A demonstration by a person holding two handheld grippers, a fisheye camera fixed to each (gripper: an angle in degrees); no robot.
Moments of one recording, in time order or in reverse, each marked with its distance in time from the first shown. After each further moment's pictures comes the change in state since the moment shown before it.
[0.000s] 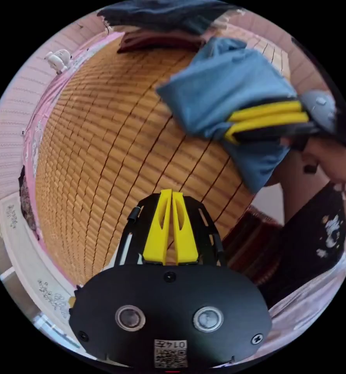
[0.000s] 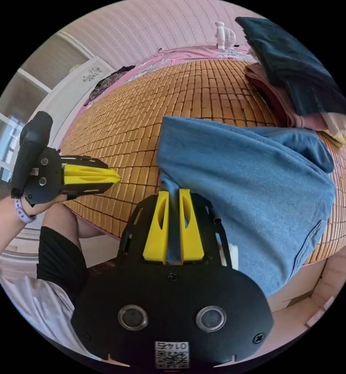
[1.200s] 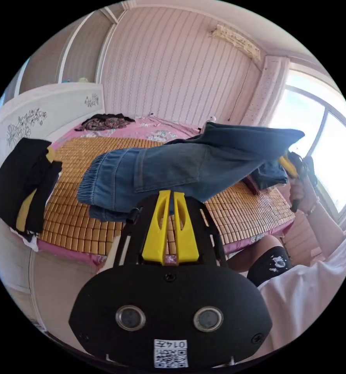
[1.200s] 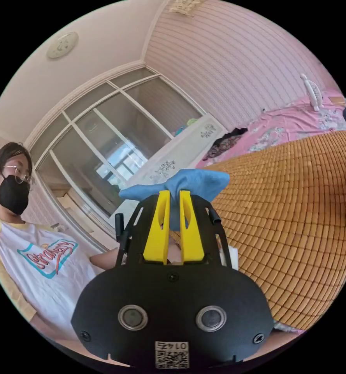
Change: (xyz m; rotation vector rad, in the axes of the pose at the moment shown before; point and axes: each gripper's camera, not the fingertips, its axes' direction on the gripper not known) left arm -0.083 0.552 -0.037 0.809 0.131 -1.015; right arm -0.069 0.002 -0.127 0.407 -0.799 -0.228
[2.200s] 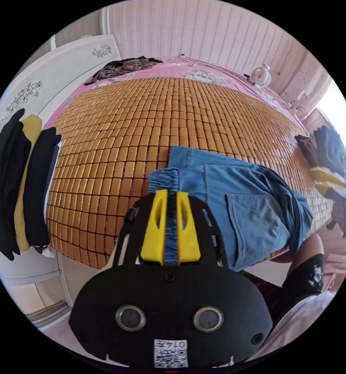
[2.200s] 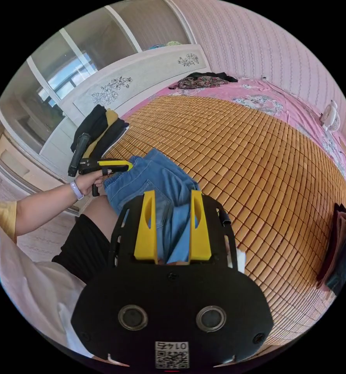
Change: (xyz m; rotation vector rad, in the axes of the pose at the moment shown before) left arm -0.149 -0.048 0.095 -0.375 -0.232 0.013; right arm -0.020 0.040 0.348 -0.533 0.439 -0.242
